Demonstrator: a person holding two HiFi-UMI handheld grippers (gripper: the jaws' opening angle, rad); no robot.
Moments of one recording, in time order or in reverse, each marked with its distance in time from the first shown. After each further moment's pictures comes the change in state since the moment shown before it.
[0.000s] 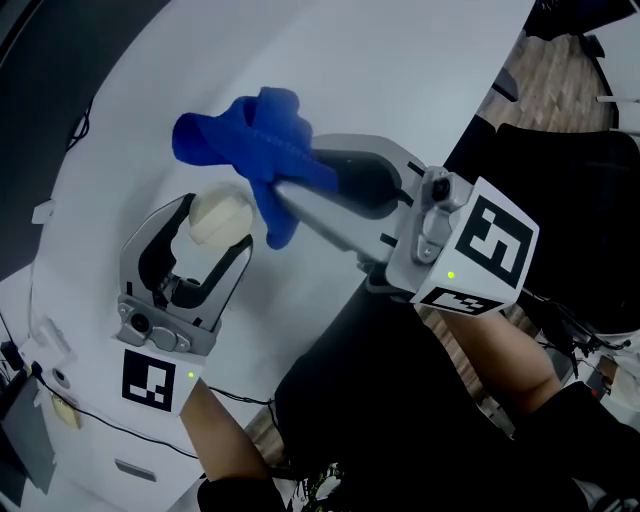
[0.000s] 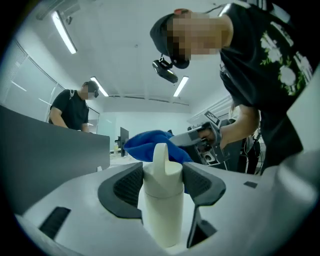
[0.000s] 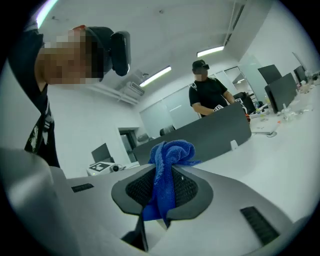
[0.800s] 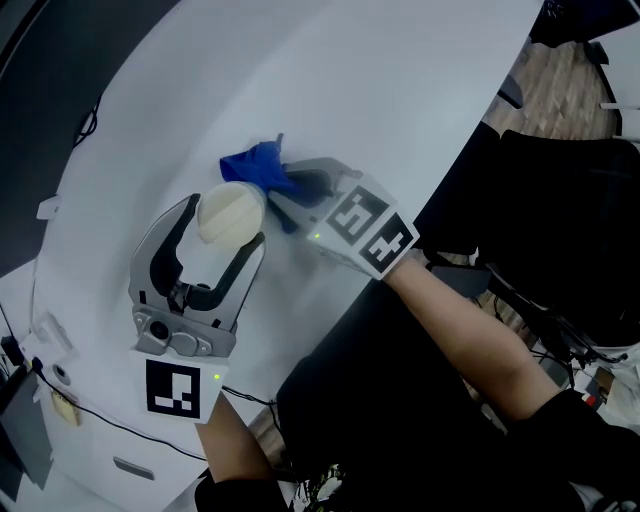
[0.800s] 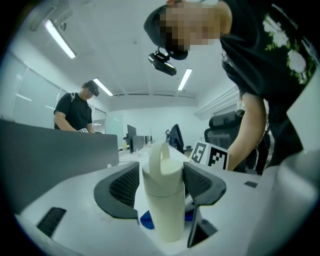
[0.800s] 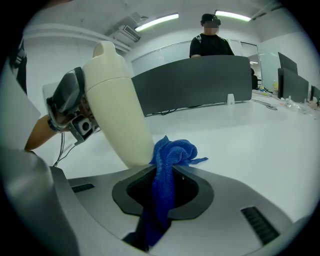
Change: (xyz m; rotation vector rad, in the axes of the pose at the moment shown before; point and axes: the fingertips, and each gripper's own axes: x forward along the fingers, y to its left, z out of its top) left arm 0.001 0.003 -0.004 0.017 0.074 0.139; right arm 0.038 -0.055 -0.171 -0.123 0.530 -0.138
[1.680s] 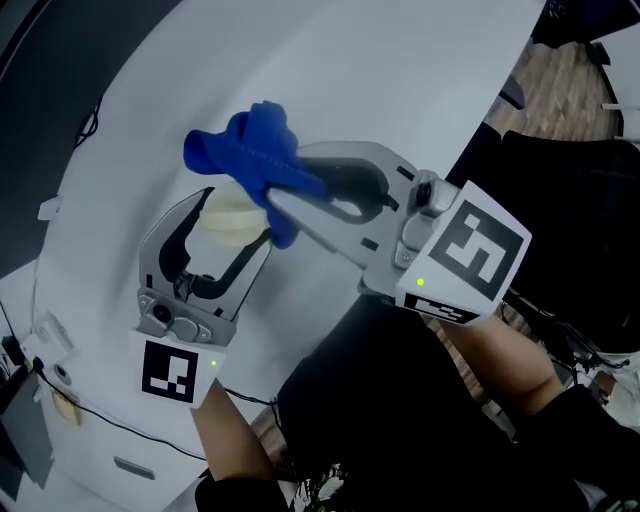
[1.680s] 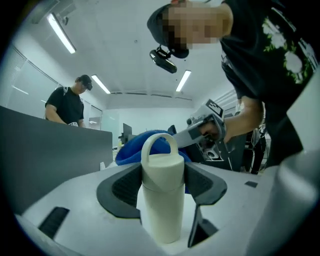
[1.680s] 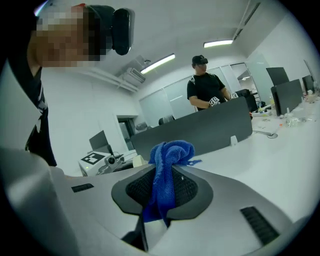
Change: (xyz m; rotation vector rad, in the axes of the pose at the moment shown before) left arm 0.008 -0.004 -0.008 -0.016 -0.012 -0.097; right arm -0.104 0.029 0.130 0.056 -0.408 0.095
